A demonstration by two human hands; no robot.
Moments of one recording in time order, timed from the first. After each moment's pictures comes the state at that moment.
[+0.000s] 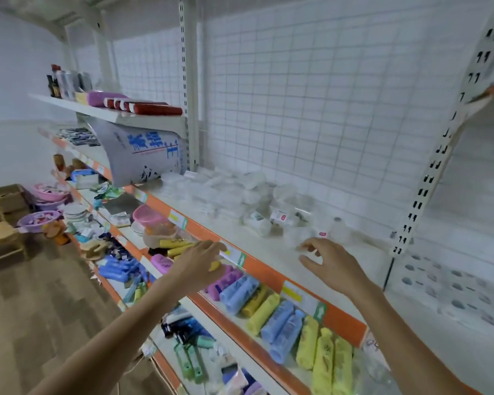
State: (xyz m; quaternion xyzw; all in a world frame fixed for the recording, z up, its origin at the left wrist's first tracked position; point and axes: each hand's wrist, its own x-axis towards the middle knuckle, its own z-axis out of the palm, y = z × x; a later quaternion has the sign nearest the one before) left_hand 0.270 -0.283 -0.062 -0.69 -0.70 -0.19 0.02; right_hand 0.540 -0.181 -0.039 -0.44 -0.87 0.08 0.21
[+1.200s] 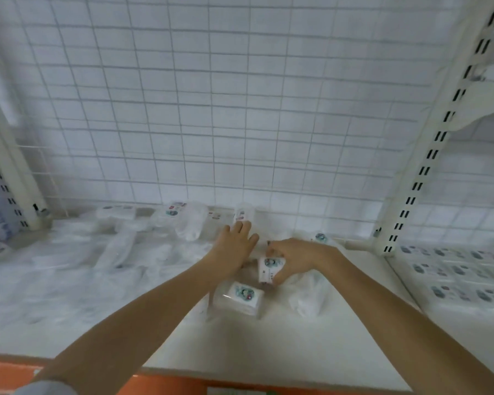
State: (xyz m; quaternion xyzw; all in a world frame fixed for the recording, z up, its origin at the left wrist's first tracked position) left_hand 0.264 0.070 -0.057 -0.88 -0.41 0.04 0.22; right_hand 0.426 0.030 -0.033 -0.63 -0.75 0.18 -0.06
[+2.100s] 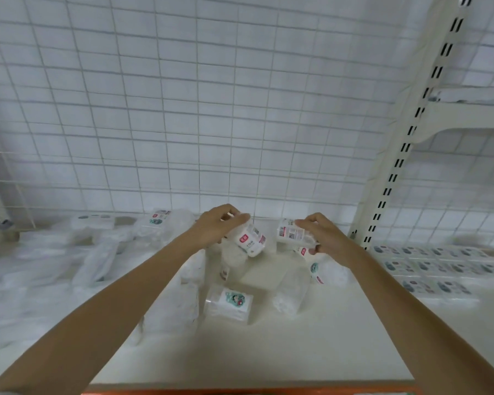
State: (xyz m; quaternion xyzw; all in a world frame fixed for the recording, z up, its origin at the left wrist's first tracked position) left_hand 0.242 0.083 -0.001 -0.77 -0.41 -0.29 -0.40; right_hand 0.482 0.005 -0.007 -0.67 -0.45 0.39 0.45
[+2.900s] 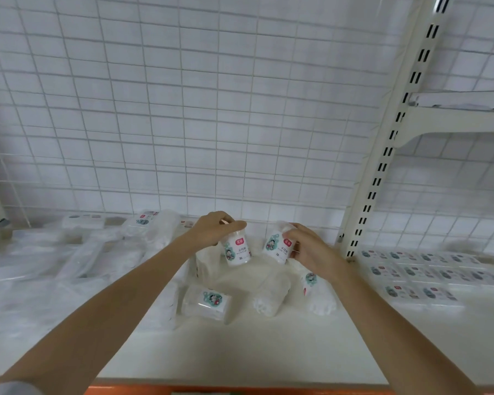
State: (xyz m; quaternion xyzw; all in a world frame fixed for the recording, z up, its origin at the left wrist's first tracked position) left_hand 0.271 0.079 -0.007 -0.76 -0.45 -0.25 -0.39; right_hand 0.487 -0.005 -0.023 -0.51 -0.43 0.53 0.53
